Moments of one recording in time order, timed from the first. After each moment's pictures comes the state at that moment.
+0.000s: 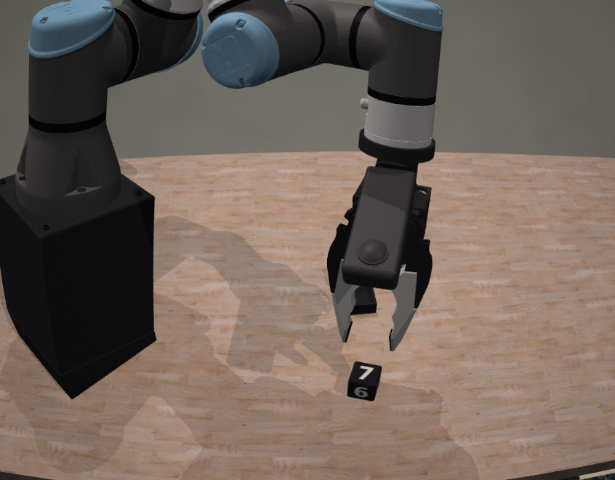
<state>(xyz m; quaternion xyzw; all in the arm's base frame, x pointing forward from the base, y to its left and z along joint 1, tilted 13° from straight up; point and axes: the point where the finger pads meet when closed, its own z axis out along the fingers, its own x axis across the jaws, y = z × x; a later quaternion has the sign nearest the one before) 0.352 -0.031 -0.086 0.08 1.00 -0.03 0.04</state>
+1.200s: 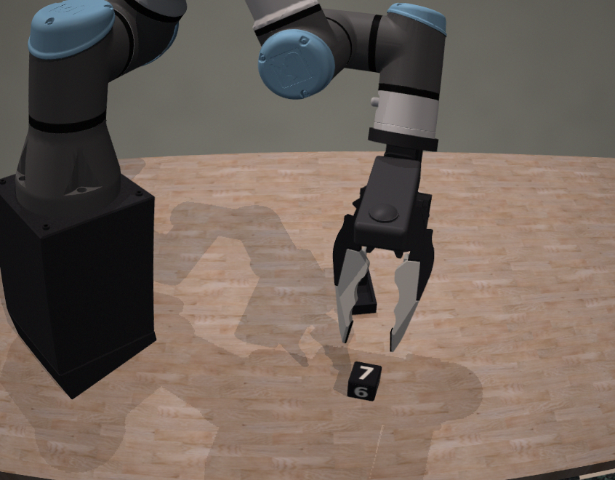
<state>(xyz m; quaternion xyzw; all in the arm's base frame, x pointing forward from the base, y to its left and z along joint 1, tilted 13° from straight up) 0.353 -0.029 -0.086 0.08 0.98 -0.16 0.03</state>
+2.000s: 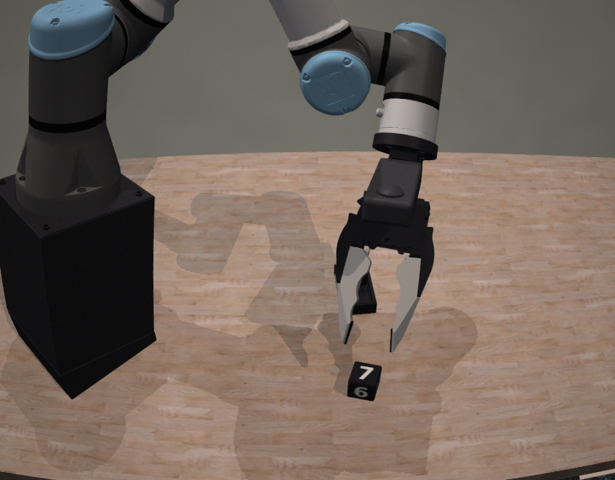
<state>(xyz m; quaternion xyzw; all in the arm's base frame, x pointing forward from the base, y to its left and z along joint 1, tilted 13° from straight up) 0.353 -0.027 -0.087 0.08 0.96 -0.27 0.03</state>
